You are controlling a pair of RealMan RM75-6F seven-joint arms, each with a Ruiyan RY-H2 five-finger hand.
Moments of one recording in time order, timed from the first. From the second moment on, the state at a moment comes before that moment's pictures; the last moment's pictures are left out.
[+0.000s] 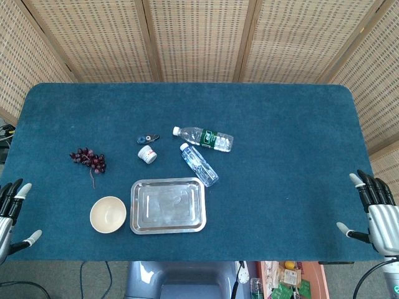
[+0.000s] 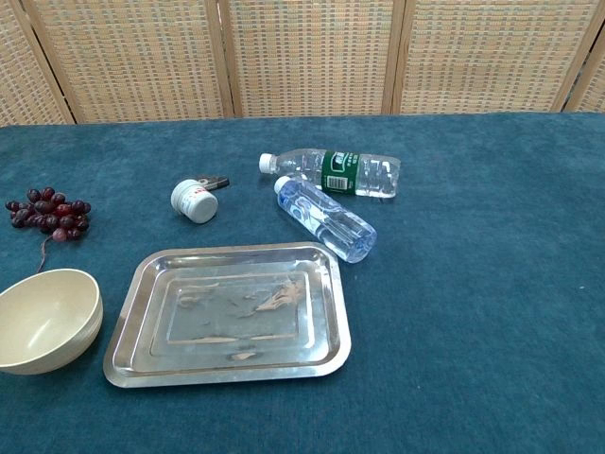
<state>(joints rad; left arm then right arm) 0.01 -1.02 0.03 -1.79 1.66 1.62 0.18 0.06 -0.94 0.07 -1.81 -1.54 1.51 0.02</state>
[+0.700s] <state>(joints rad) -0.14 -1.18 0.07 -1.54 1.76 1.36 0.10 0.07 -0.95 0.07 -1.81 -1.52 1.48 0.04</state>
